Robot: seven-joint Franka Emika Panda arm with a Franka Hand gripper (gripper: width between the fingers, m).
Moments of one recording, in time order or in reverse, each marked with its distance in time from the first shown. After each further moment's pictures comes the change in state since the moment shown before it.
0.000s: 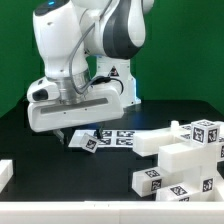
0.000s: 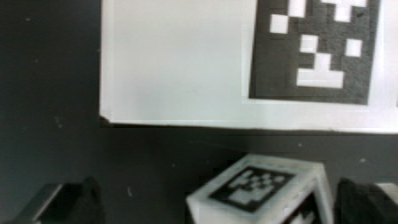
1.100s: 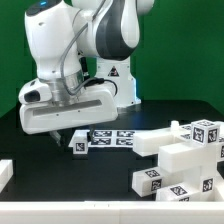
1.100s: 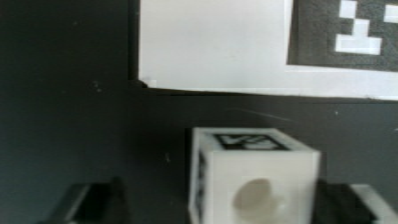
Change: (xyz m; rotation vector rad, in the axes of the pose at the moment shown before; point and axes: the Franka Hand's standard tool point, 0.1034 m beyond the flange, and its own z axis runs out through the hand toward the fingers) arm 0.012 0.018 -0.008 0.002 0.015 0.014
